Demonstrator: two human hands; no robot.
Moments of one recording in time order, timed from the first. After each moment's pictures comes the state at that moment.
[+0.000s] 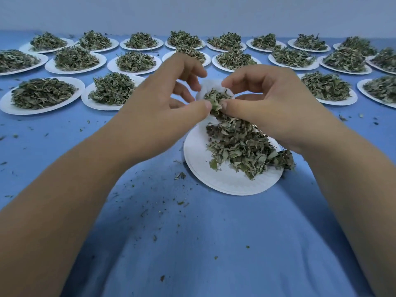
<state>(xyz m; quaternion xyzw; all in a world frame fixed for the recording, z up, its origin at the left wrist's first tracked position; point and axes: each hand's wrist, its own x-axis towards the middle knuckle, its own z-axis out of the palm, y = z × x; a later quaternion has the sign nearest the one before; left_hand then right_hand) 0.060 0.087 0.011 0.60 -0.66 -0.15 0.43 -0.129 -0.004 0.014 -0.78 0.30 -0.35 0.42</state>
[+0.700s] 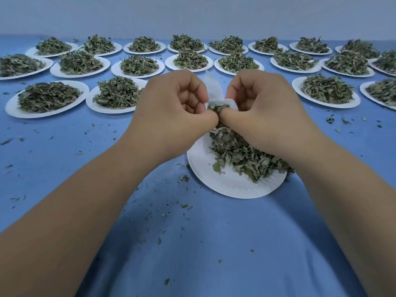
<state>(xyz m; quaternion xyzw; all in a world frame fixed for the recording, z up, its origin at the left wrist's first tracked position) 0.043 0.080 0.006 0.61 -0.58 -0.17 0.51 -0.112 0.007 0.010 -0.81 0.38 -0.36 0.25</state>
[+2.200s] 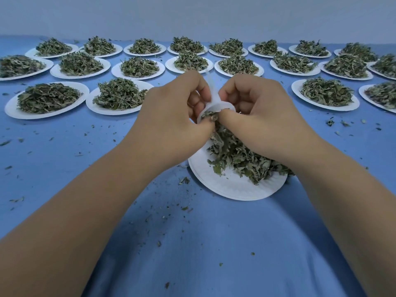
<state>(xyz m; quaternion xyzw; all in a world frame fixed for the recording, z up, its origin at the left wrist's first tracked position) 0.048 0.077 0.001 0.62 -0.64 -0.03 0.45 -0.109 0.009 0.009 -0.82 0.32 -0.36 0.32</state>
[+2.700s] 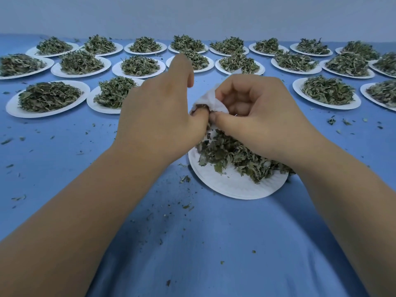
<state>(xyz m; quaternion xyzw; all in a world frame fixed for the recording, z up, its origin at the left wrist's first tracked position) 0.053 0.079 0.004 0.67 -0.63 0.13 0.37 -0.108 0.012 0.008 -0.81 0.28 -0.36 0.36</state>
